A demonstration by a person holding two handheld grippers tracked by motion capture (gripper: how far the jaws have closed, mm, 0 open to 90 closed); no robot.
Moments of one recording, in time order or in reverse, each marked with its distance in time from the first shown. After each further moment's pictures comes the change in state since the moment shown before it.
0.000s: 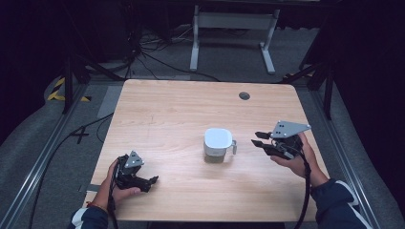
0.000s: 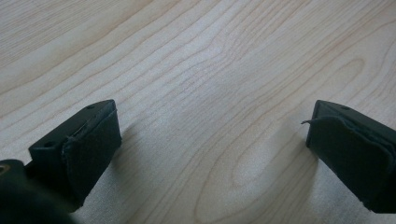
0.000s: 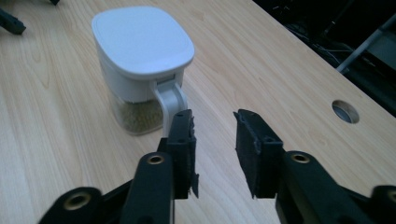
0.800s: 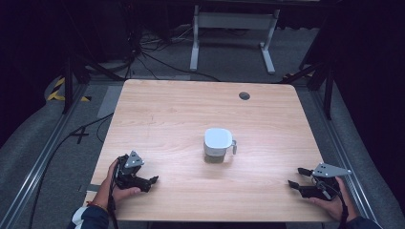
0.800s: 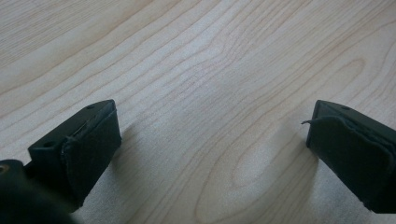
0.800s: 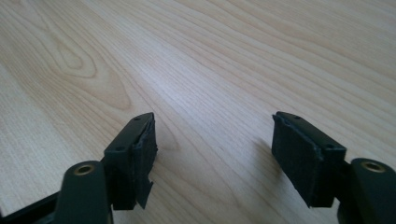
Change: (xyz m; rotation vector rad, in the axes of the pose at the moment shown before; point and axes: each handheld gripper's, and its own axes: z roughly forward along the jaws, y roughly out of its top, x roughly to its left) left arm 0.000 0.000 0.000 -0.002 -0.001 -0.002; right arm 0.004 -0.188 -0.045 0.084 -0.061 0.305
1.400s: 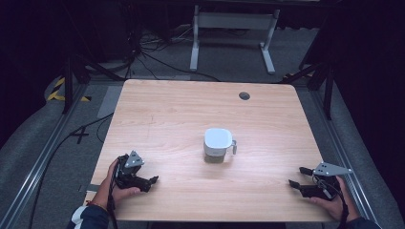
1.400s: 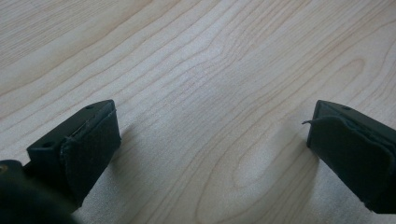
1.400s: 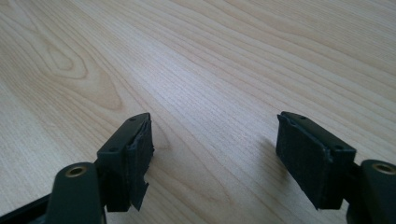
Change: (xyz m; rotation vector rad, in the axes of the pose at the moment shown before) left arm 0.000 0.000 0.000 0.002 -0.005 -0.002; right arm -0.003 0.000 0.000 0.008 -0.012 0.027
